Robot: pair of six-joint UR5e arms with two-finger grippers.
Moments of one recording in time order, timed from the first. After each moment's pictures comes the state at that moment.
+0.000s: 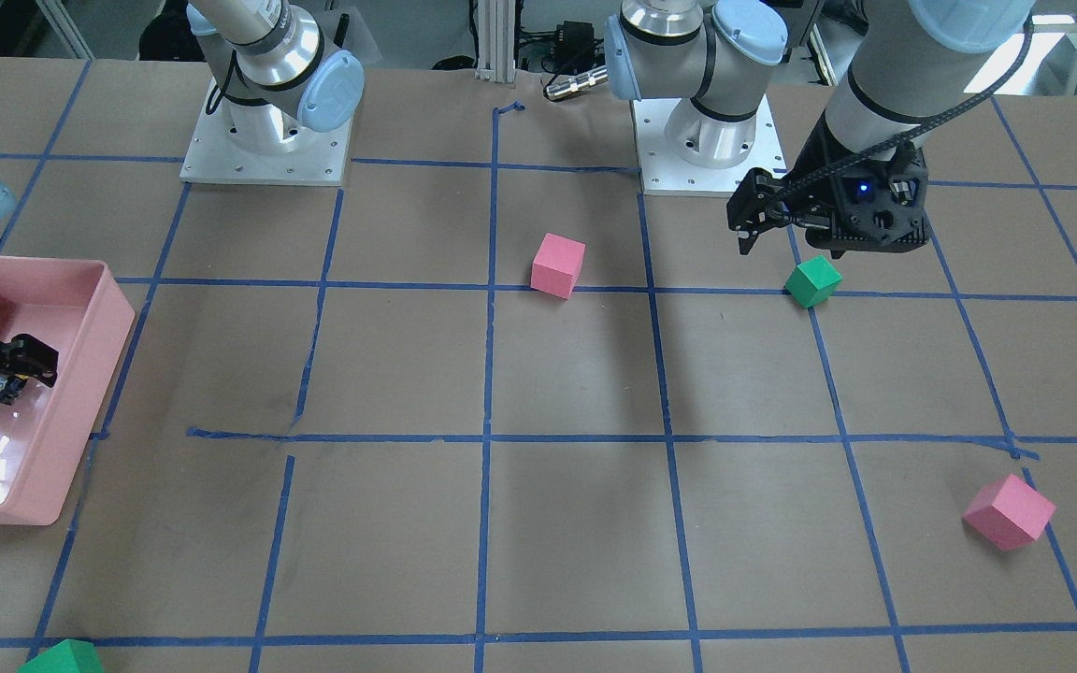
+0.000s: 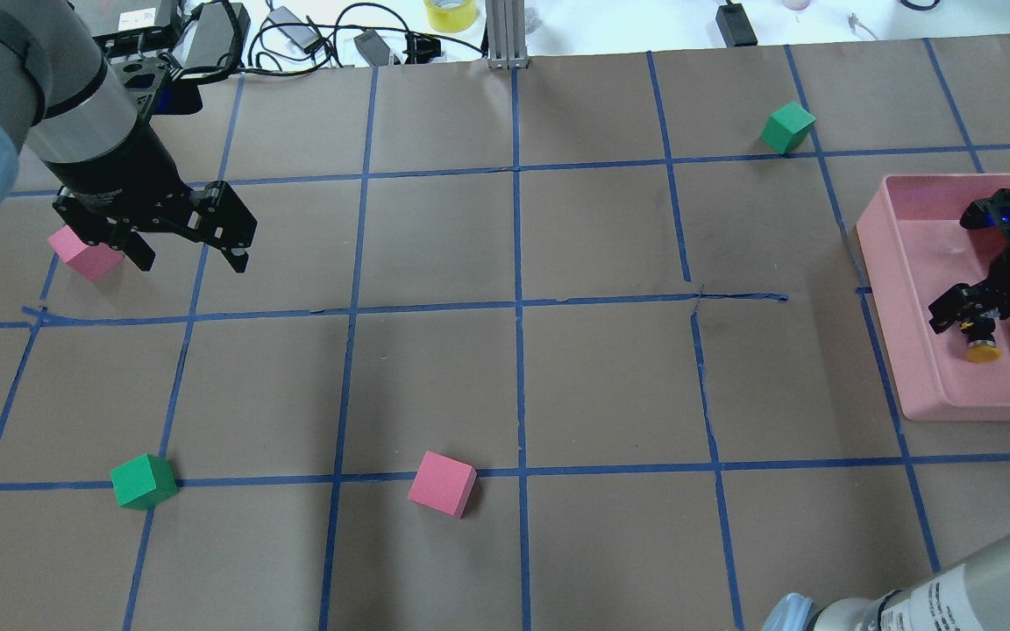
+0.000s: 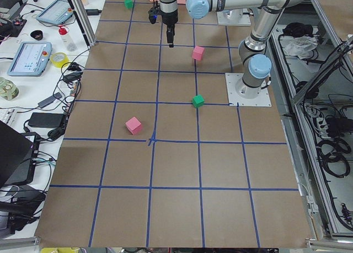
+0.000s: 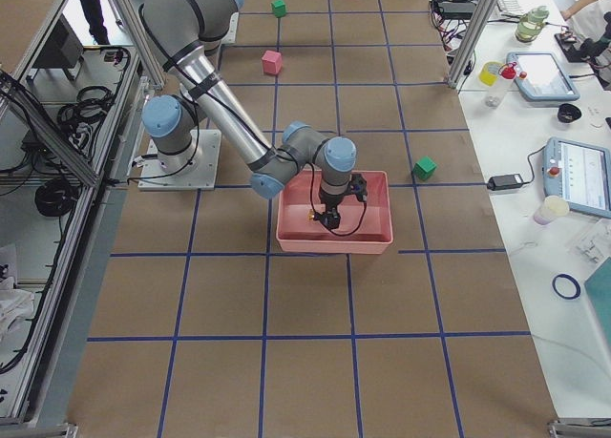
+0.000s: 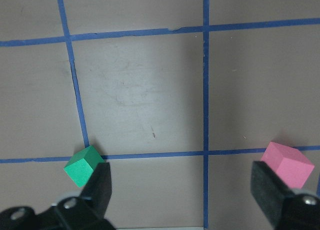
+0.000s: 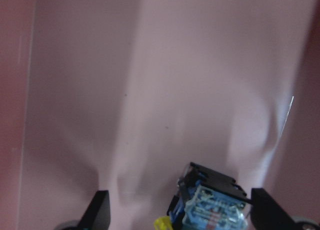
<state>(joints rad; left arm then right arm) -1.47 -1.54 -1.67 -1.58 1.62 0.14 0.91 -1.19 1.96 -2.33 -1.62 -0.82</state>
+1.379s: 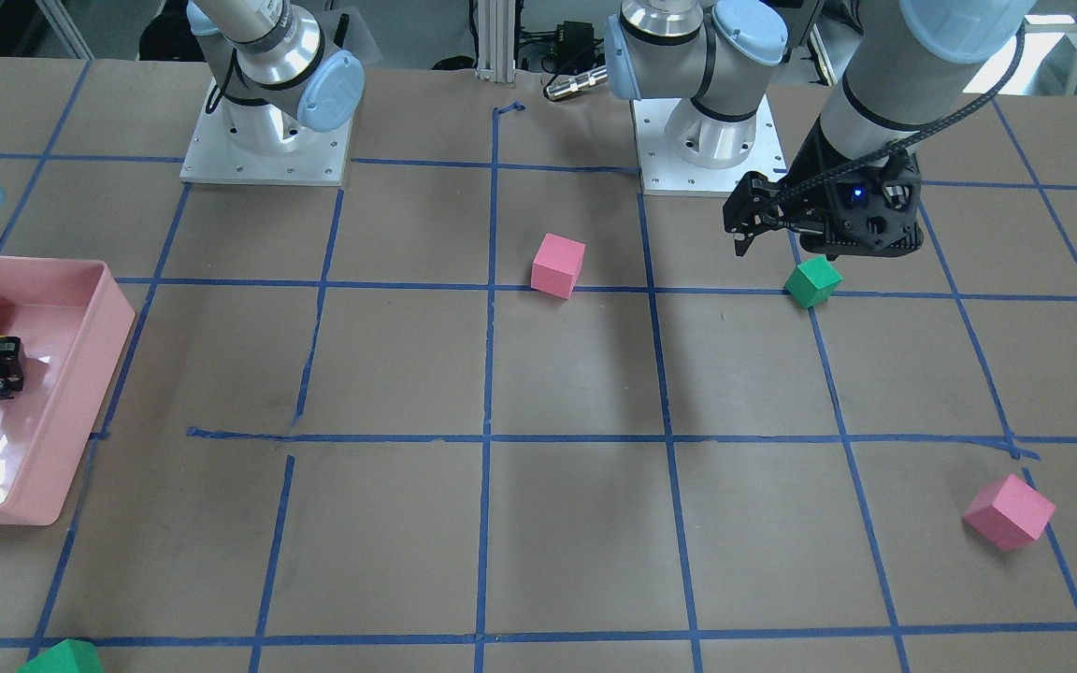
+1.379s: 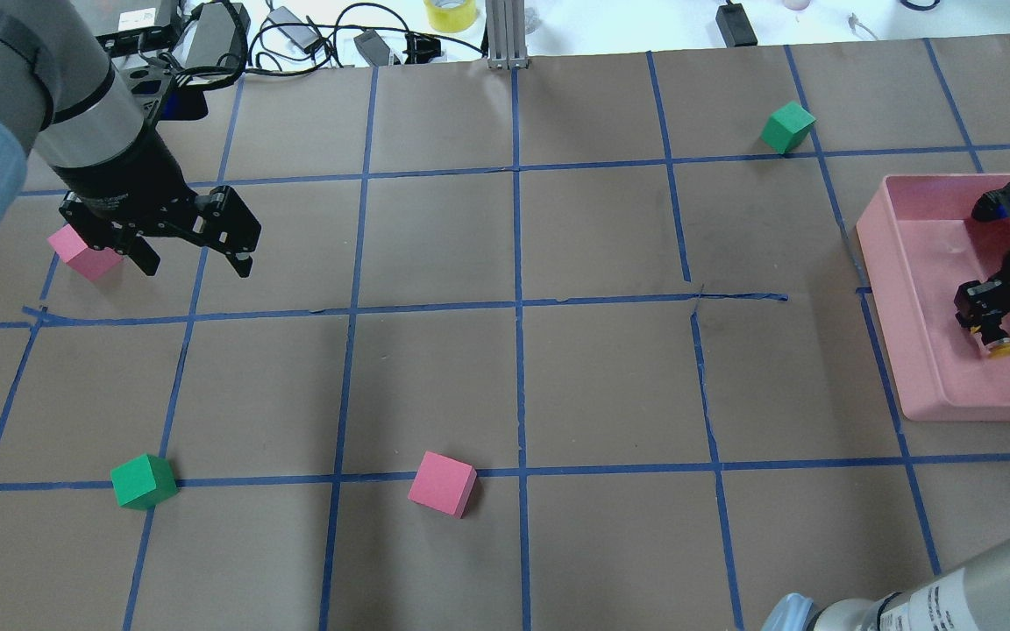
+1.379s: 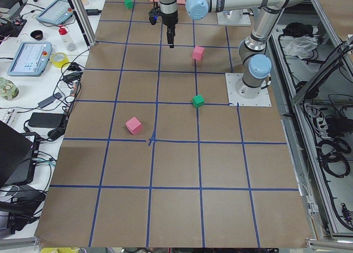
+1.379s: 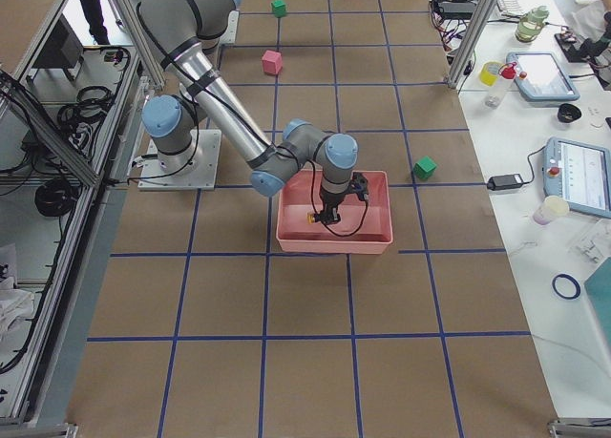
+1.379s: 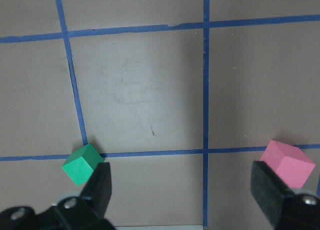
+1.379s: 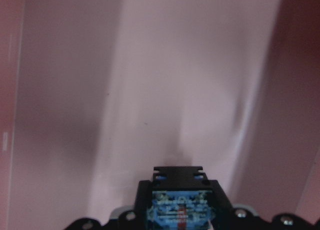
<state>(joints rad) -1.47 -1.54 -1.68 -1.58 1.61 0.14 0.91 -1.21 1.93 -2.31 -1.65 -0.83</state>
